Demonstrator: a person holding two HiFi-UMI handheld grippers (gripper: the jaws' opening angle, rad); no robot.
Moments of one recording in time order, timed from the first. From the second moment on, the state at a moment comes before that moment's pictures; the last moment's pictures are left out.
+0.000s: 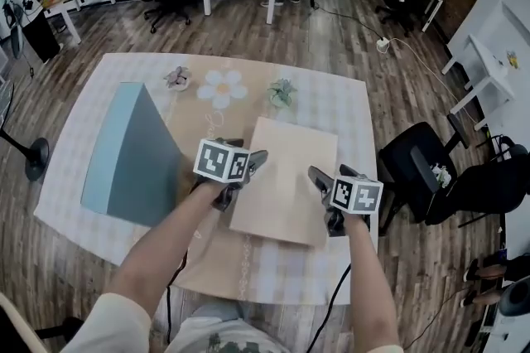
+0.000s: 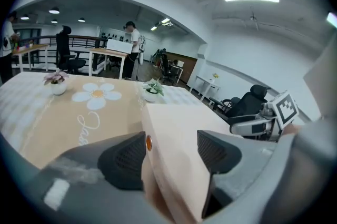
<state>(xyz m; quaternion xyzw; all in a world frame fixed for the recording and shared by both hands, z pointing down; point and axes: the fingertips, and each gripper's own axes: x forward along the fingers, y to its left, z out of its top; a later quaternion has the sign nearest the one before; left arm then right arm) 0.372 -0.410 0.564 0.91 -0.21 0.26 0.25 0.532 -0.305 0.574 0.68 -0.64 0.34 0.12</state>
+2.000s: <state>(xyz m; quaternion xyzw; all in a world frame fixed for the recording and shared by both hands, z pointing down) 0.266 -0.210 0.411 0.88 -0.43 0.14 0.17 0.438 -0.161 0.415 0.56 -0.82 0.06 0.11</state>
